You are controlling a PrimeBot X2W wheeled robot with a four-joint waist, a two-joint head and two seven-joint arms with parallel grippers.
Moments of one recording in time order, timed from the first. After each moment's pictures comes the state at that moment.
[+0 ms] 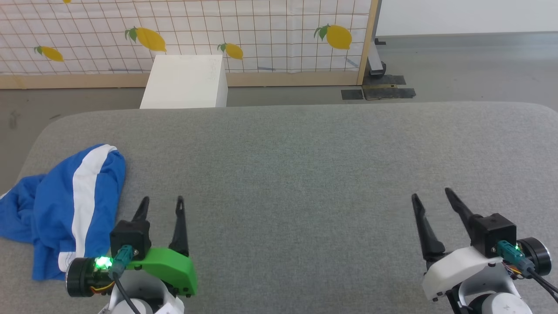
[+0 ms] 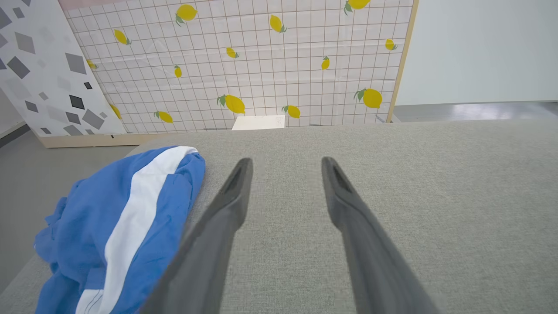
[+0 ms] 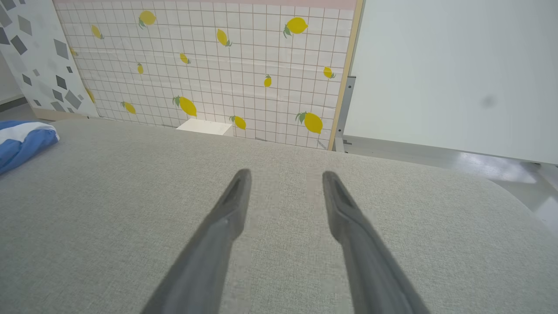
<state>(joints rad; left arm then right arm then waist) -0.01 0.06 -0.01 0.00 -0.02 -0.01 0.00 0.00 -0.05 0.00 0.01 0.01 0.13 0.00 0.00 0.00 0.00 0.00</state>
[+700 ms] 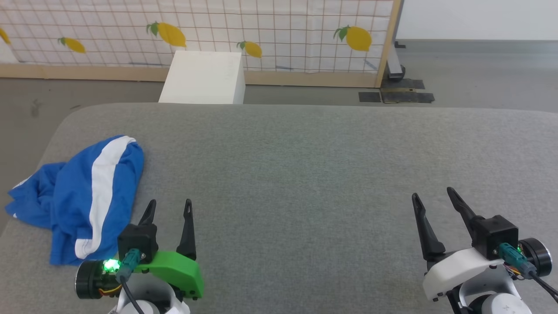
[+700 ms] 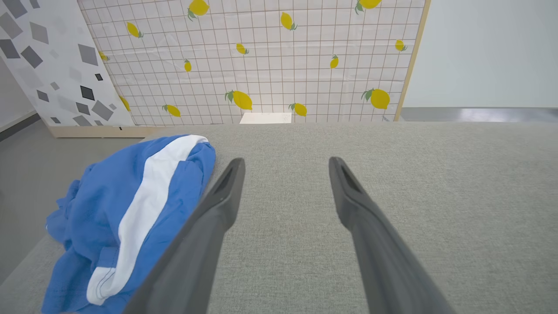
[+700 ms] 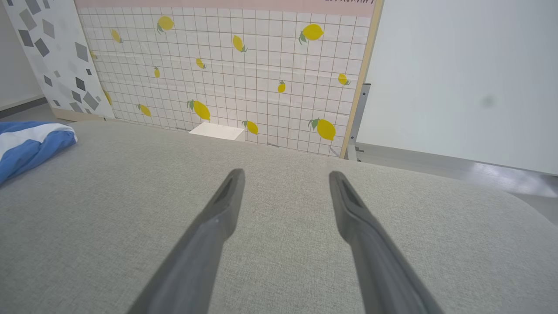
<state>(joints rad) -0.02 0.06 -0.04 0.04 -0.04 0.01 -0.04 0.00 -0.05 0.00 0.02 0.01 0.13 -0.03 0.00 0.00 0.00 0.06</state>
